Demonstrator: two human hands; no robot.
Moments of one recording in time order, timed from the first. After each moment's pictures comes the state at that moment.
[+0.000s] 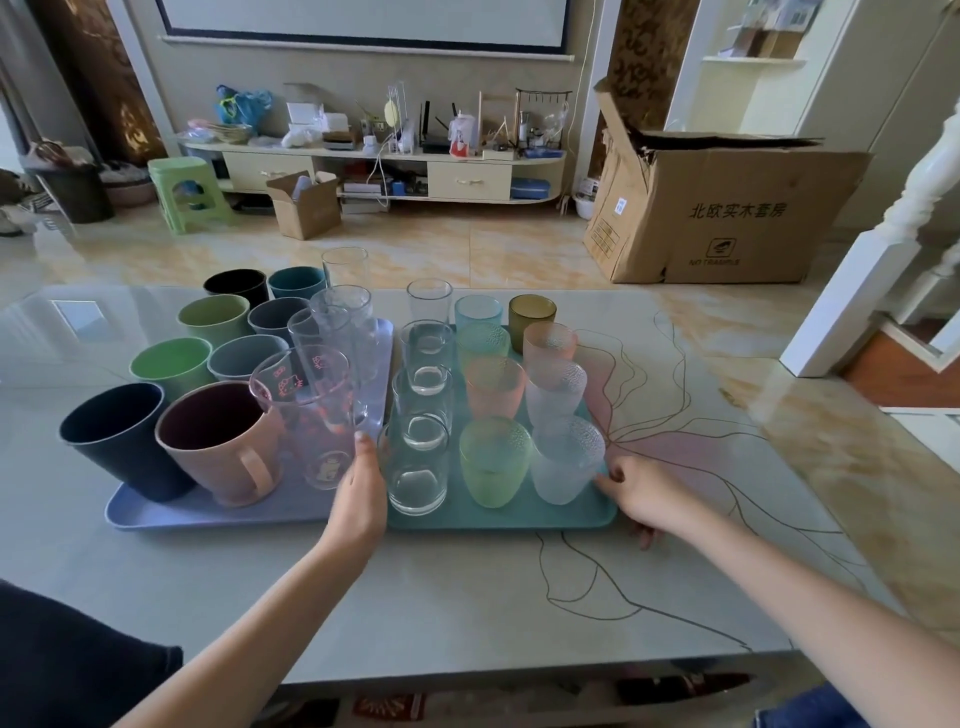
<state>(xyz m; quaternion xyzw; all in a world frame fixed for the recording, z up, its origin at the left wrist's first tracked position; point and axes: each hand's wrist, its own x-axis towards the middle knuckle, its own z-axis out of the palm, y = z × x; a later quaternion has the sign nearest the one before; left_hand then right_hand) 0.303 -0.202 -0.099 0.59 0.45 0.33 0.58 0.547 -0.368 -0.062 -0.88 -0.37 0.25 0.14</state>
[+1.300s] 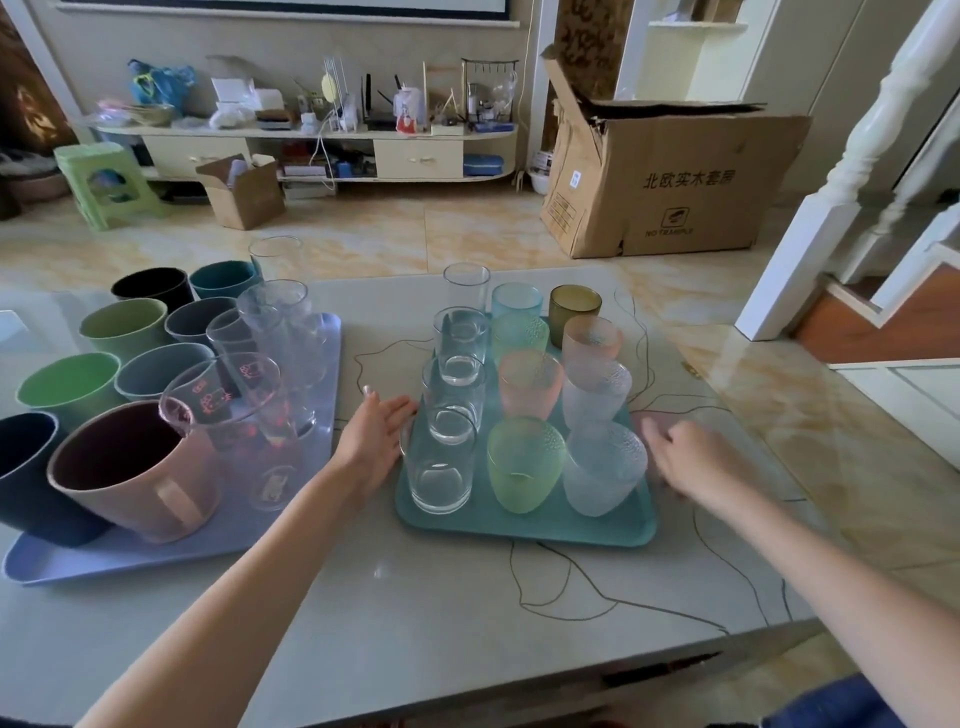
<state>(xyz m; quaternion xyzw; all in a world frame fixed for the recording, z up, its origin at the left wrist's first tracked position) 0.386 -0.154 -0.091 0.44 0.36 0.25 0.79 0.605 -0.402 -0.062 -0.95 -0.27 0.09 0.16</state>
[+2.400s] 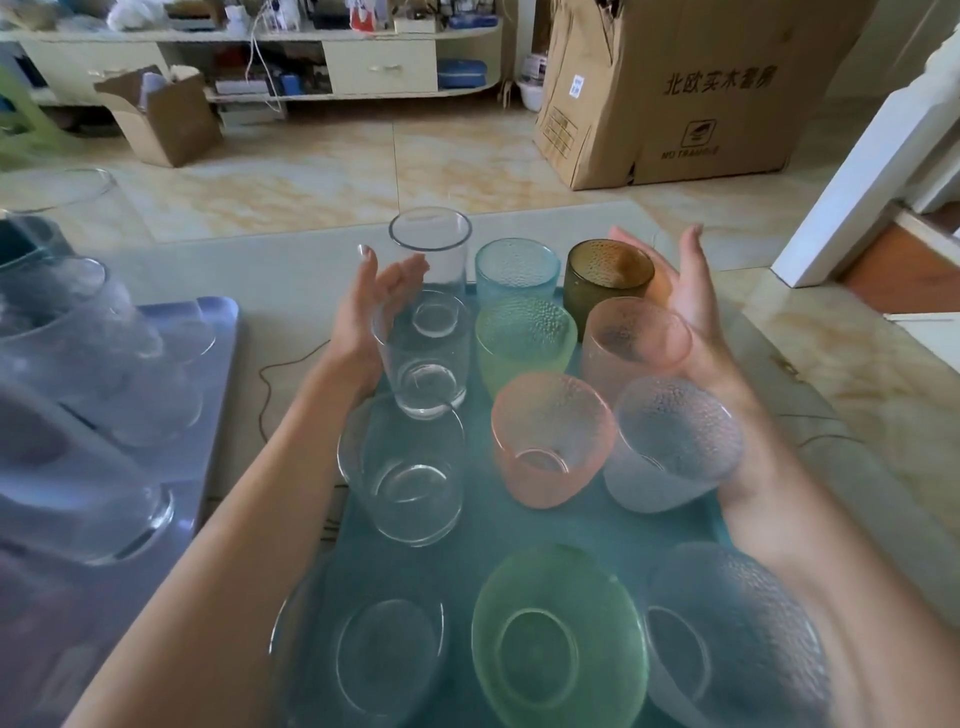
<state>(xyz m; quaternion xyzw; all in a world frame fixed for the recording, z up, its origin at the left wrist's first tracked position) 0.547 -0.031 -0.098 0.56 0.24 0.26 0.74 0.731 -0.219 -0.077 -0.49 -0.18 0.37 0.77</state>
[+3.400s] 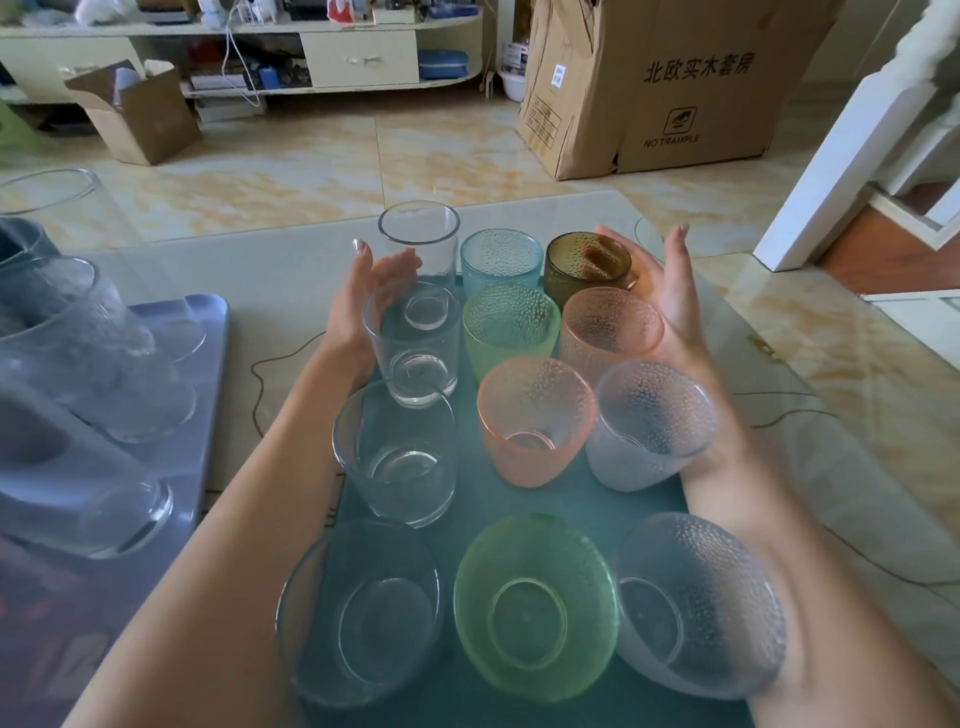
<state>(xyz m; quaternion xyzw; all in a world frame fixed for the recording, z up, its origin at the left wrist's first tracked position) 0.551 -0.031 -0.097 0.54 0.23 0.27 0.76 0.737 -0.222 -0.090 -0.48 -0.15 0.34 0.79</state>
